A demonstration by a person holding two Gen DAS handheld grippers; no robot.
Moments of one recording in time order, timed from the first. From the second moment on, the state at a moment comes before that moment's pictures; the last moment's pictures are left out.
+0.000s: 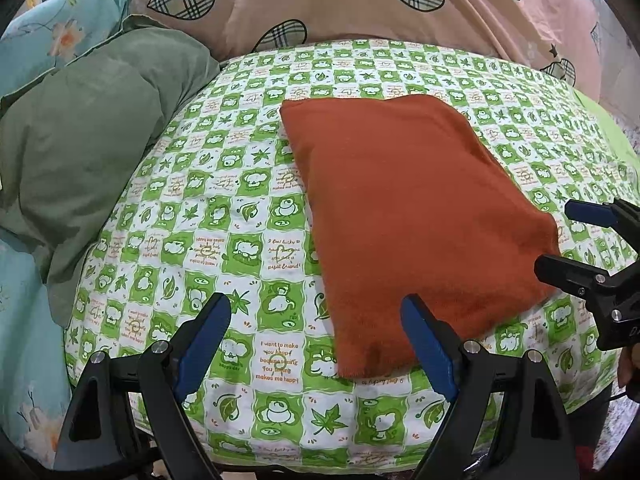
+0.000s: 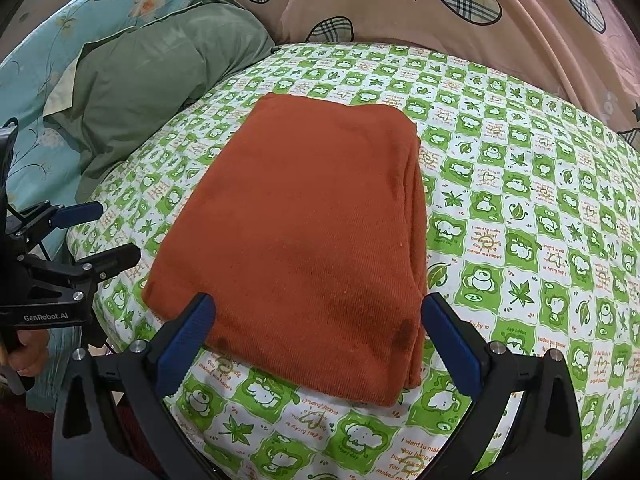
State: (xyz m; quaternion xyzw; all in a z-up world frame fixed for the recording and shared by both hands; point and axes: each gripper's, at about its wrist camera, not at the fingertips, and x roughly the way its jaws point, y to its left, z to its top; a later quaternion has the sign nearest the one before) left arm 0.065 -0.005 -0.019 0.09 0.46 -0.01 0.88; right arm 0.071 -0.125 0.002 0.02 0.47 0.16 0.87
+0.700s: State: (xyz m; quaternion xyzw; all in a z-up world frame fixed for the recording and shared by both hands) left arm 0.071 -0.004 -0.016 0.10 0.46 -0.01 0.88; right arm 0.073 -0.125 0.005 0.02 0.47 0.16 0.87
